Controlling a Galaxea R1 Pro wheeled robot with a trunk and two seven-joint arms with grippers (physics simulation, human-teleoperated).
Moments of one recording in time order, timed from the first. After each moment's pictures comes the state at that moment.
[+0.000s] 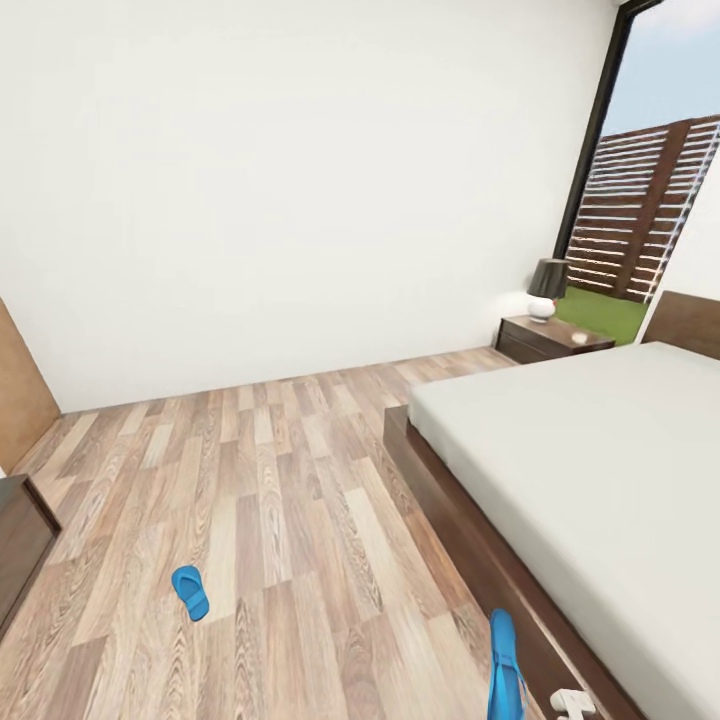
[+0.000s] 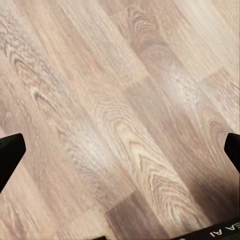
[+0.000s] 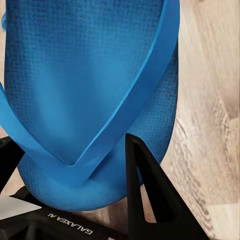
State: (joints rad) left arm -0.05 0.04 -0.20 -0.53 0.01 -0.16 -0.11; right arm -0.39 -0.27 -0.12 -0.15 -0.08 0.04 0.79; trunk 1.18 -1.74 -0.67
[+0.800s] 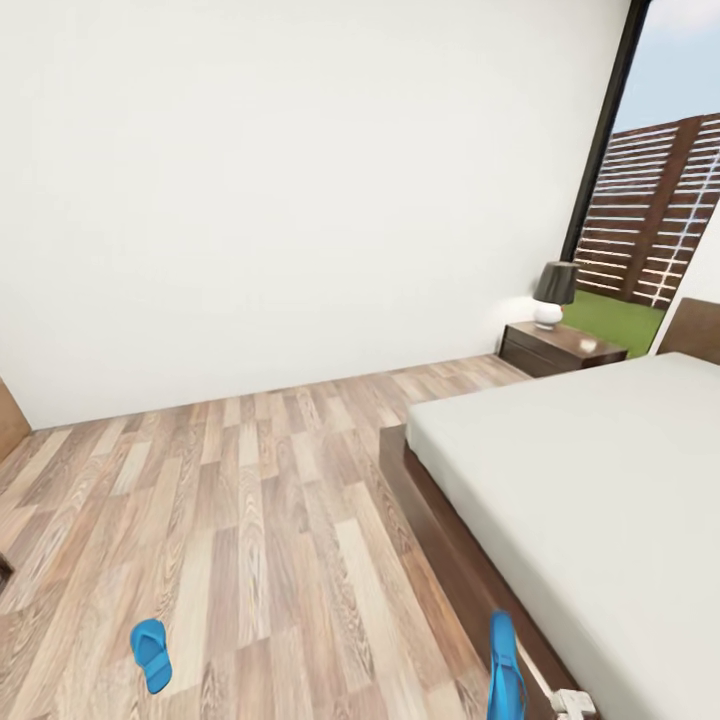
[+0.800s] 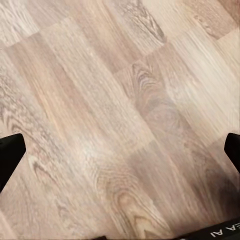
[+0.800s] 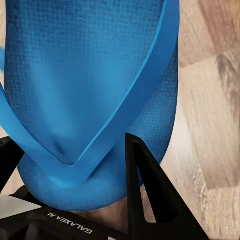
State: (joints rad) left arm -0.05 0.04 -0.19 -0.53 0.01 -0.16 -0.11; right arm -0.39 -0.27 -0.12 -0.15 -0.08 0.04 0.79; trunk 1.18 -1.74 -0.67
